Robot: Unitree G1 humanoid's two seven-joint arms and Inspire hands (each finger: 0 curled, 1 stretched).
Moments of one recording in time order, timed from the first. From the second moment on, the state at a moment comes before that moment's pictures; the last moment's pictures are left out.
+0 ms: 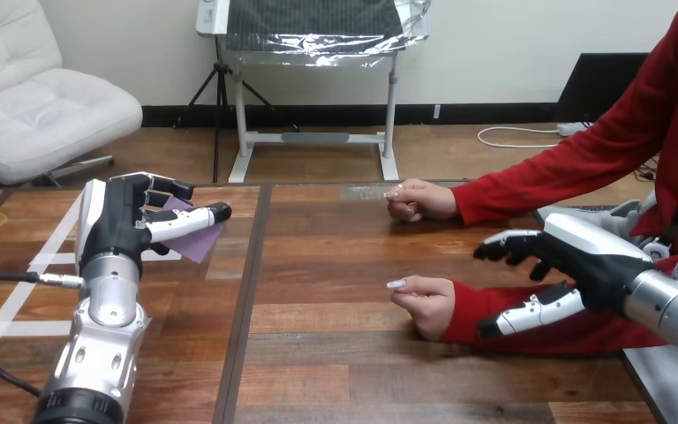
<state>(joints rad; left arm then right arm) -0.51 0.30 0.02 0.69 0.13 0.09 0.18 -0.43 -0.66 0.16 0.67 -0.48 -0.40 0.39</state>
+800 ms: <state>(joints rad) -0.51 0.30 0.02 0.66 0.13 0.09 0.17 -0.48 -0.67 0.22 0.70 -0.53 -0.38 0.43</state>
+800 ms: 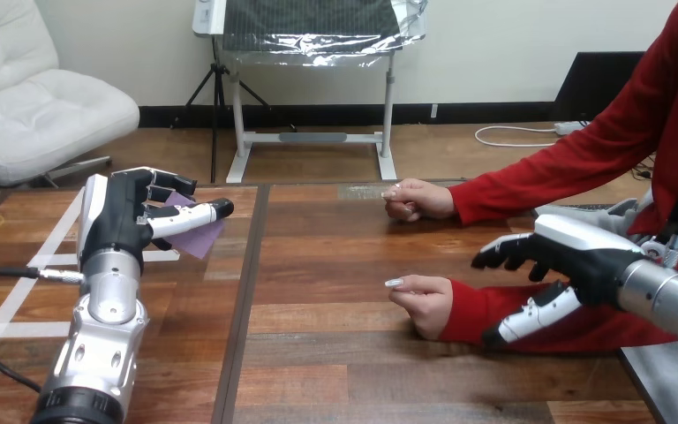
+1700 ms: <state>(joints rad) -0.51 0.30 0.02 0.66 0.13 0.11 0.17 -0.49 -0.67 0.28 0.73 -0.60 -0.39 0.38</state>
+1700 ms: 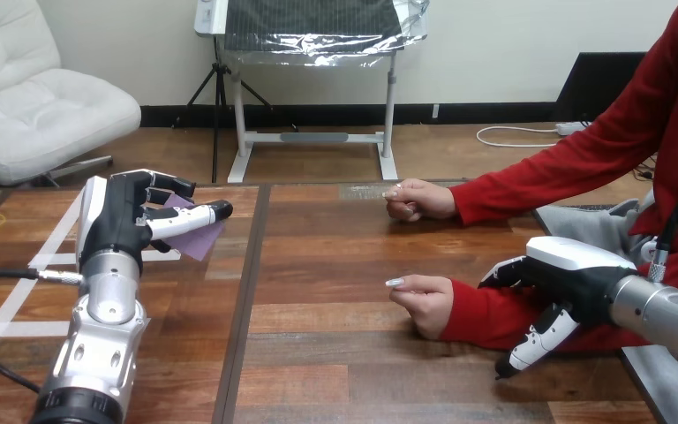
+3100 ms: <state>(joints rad) -0.49 0.30 0.02 0.65 0.13 0.11 0.17 -0.50 -0.65 0.36 0.77 -0.69 -0.39 0.20</state>
